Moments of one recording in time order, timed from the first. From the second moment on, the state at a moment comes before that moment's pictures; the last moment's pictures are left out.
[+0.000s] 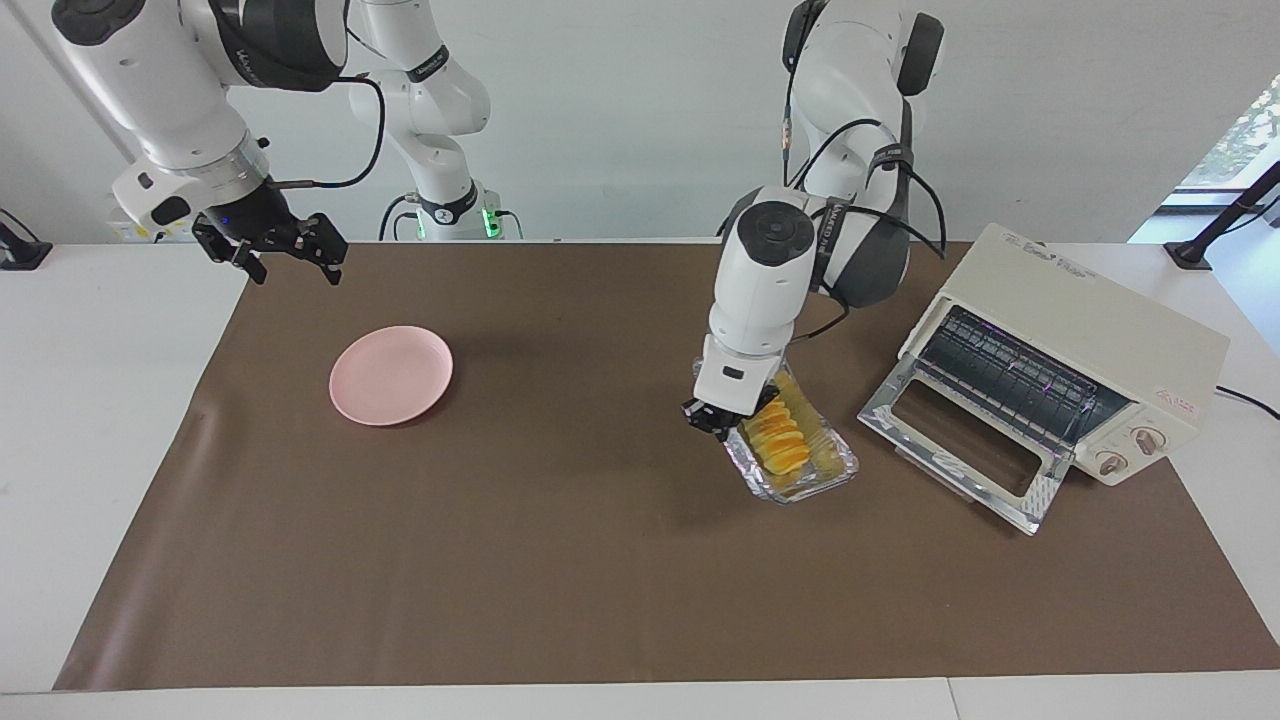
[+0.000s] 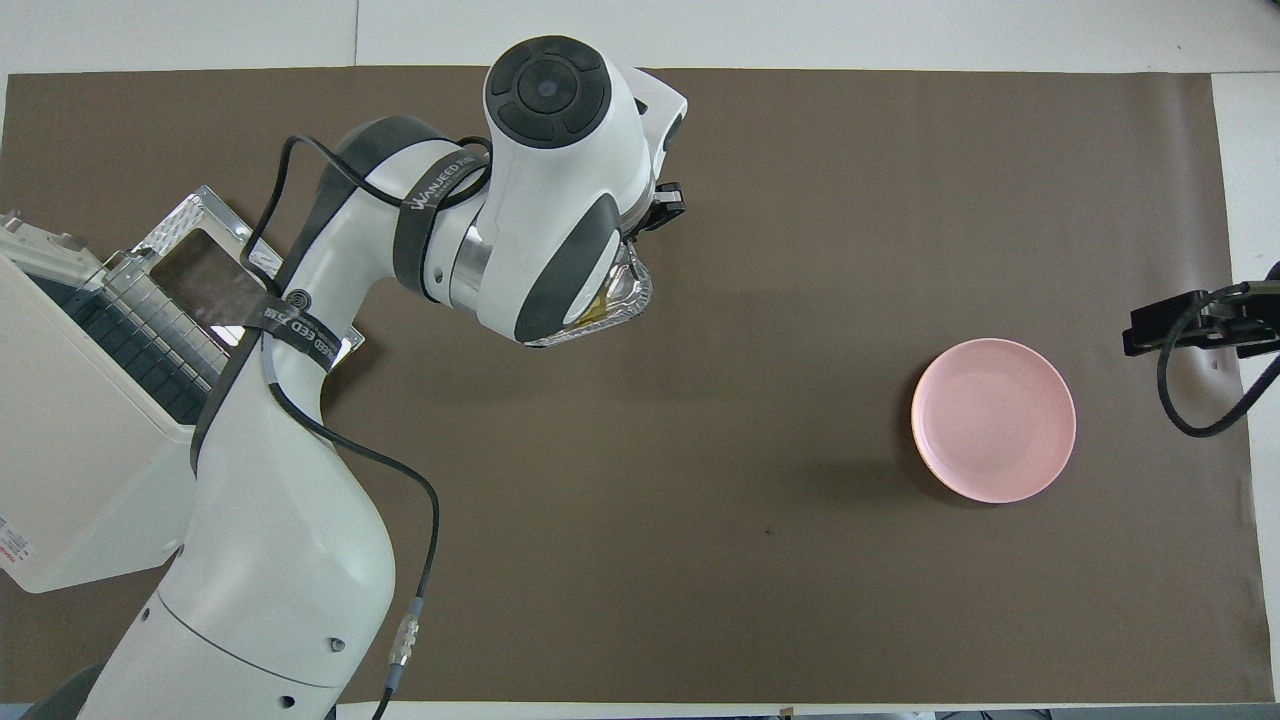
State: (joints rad) left arm -0.63 0.66 0.01 -1.09 -0.06 1.89 -0.71; right arm -0.10 -0.06 0.02 -1.74 0.00 1.59 -0.03
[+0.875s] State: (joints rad) left arm -0.89 0.70 0.01 -1.25 0.07 1.90 -0.78; right arm -0.10 -0.08 0.02 -1.78 0.00 1.59 -0.02
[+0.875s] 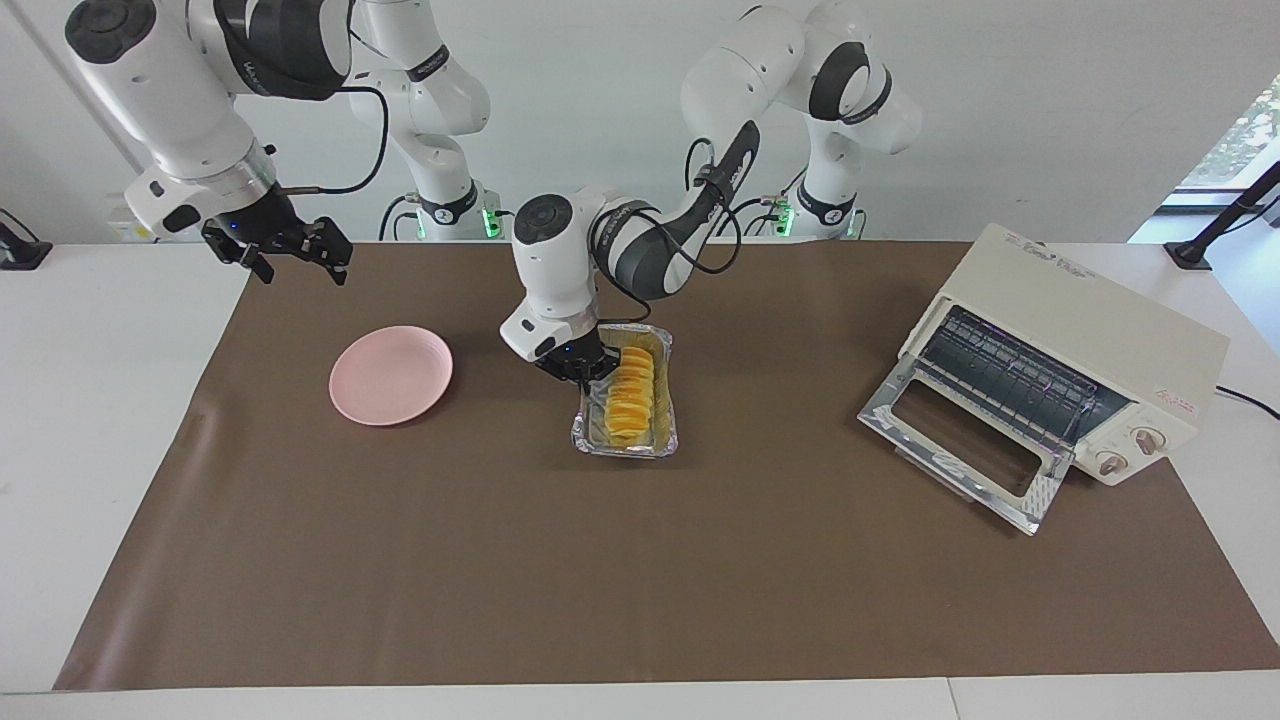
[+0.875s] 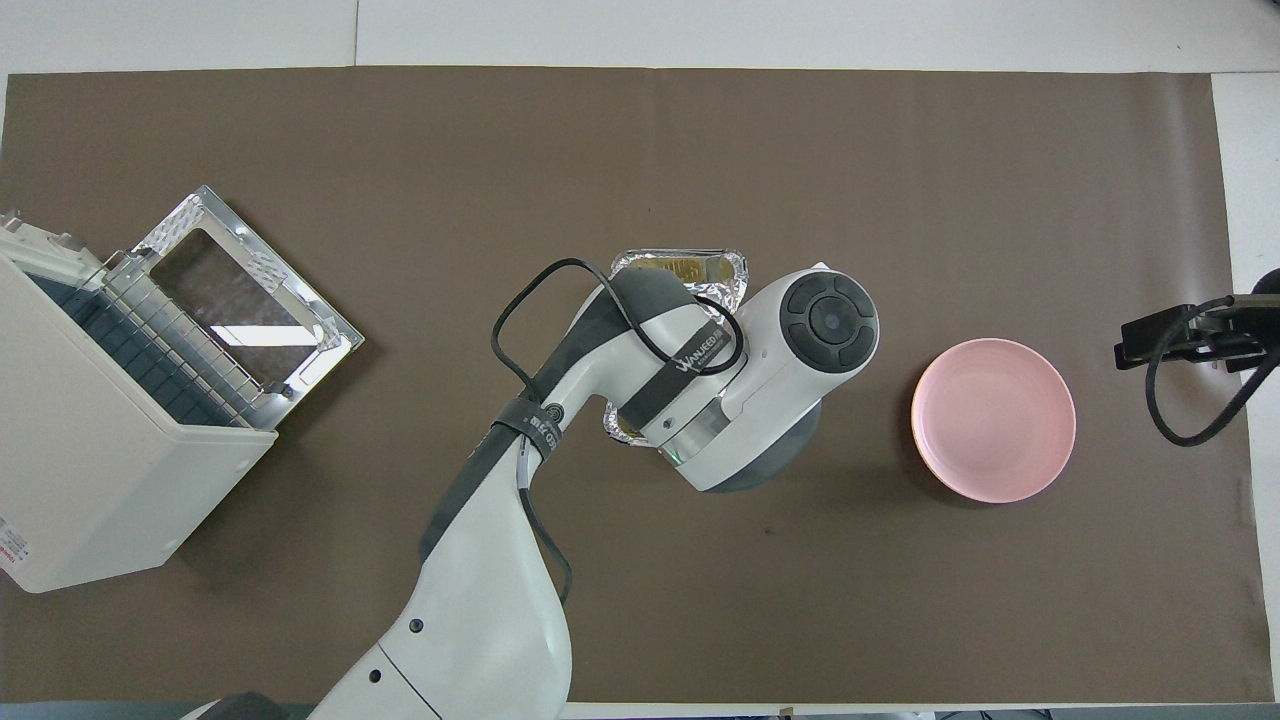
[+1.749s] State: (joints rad) left arm -0.92 0.70 0.02 -1.34 0.08 2.06 -0.88; right arm -0.08 -0.10 0.03 -1.80 0.00 1.64 -0.02
